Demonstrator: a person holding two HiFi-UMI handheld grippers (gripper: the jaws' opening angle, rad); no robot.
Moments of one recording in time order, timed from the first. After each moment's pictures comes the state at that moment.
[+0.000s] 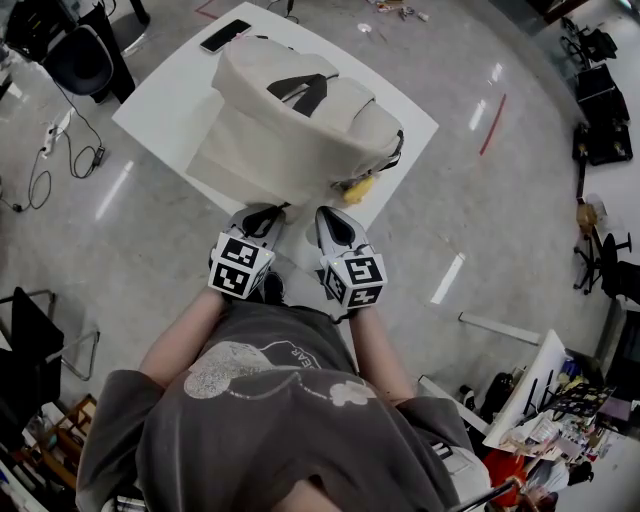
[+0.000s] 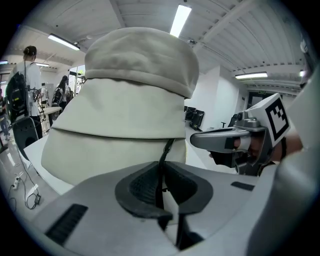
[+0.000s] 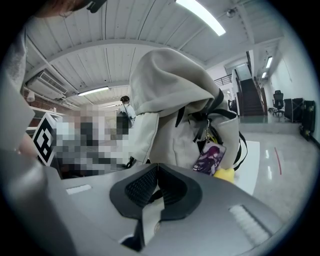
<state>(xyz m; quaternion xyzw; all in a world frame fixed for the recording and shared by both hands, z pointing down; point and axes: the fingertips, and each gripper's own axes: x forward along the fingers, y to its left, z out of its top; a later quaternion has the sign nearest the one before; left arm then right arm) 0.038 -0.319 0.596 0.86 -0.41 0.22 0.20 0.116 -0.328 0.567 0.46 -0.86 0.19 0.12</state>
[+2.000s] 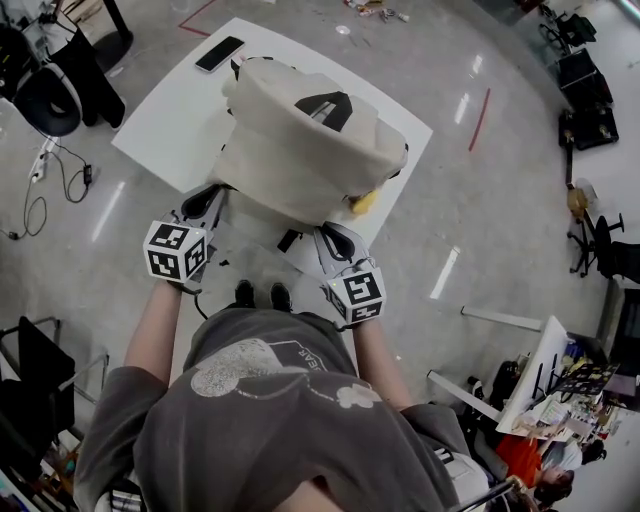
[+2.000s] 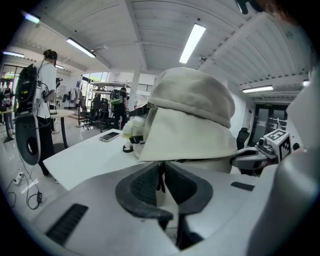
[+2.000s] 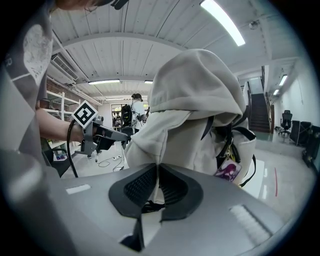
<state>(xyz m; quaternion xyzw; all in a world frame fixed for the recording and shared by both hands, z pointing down) -0.119 -0.408 0.538 0.86 -0.45 0.15 0.19 0.073 -0.339 0.544 0.44 -0.87 0.11 0.16</state>
